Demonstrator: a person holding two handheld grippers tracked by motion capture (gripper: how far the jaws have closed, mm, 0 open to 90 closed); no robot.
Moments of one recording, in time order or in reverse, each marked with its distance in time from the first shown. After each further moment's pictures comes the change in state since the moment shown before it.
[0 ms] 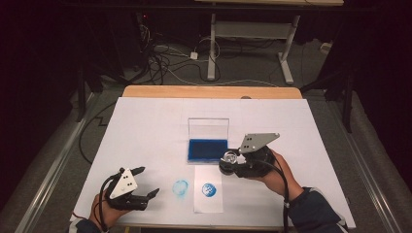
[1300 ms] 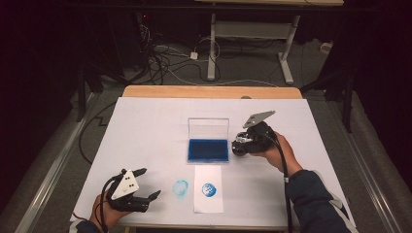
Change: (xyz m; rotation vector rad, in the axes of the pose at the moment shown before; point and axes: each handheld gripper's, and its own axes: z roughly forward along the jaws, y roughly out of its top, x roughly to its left) left arm -0.004 0.000 0.001 0.011 -0.023 0.008; right arm -0.084 -0.020 0.031 0.188 -0.119 0.133
